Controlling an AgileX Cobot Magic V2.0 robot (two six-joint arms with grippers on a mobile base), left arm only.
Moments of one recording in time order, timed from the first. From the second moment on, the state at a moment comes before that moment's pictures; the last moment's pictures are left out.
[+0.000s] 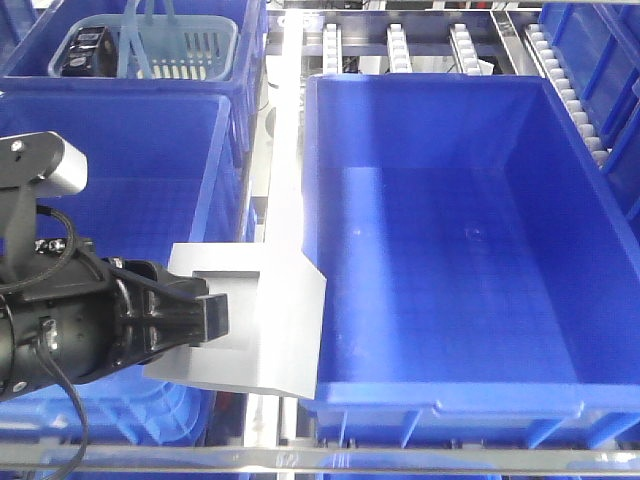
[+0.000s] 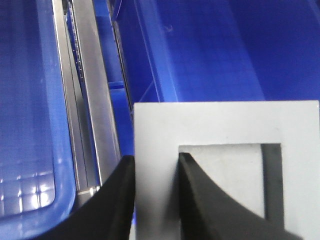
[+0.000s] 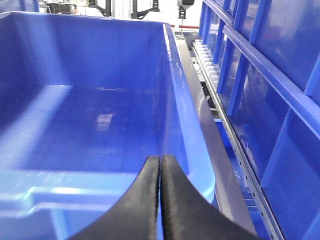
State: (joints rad) arm -1.00 1.05 -1.00 0.52 0.84 -1.12
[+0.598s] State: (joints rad) arm -1.00 1.05 -1.00 0.52 0.84 -1.12
